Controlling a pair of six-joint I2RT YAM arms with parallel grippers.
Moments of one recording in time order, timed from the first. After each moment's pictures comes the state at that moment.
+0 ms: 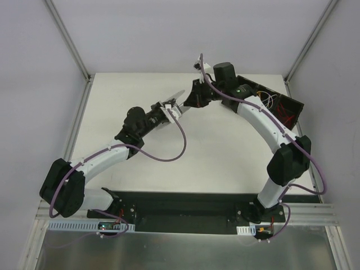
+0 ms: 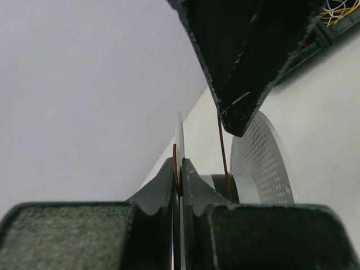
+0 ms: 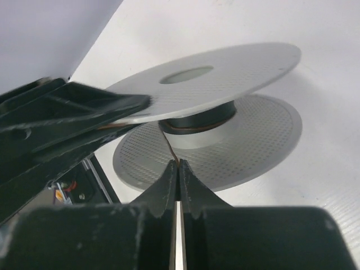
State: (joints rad) left arm -0.58 1.30 0.77 0.57 0.20 0.64; right arm 0.53 1.70 1.66 -0.53 -0.58 0.18
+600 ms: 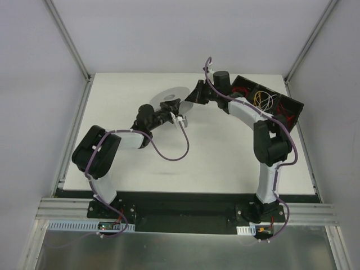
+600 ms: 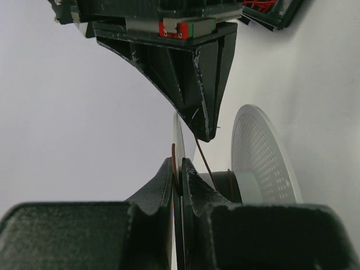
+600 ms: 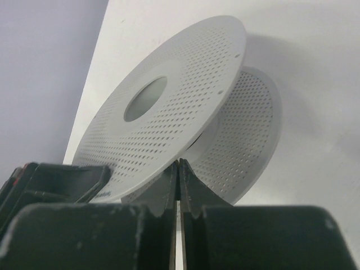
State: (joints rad) left arm -0.49 1.72 0.80 0.92 0.45 1.09; right arm 0.42 1.97 1.55 -0.06 -0.55 0.53
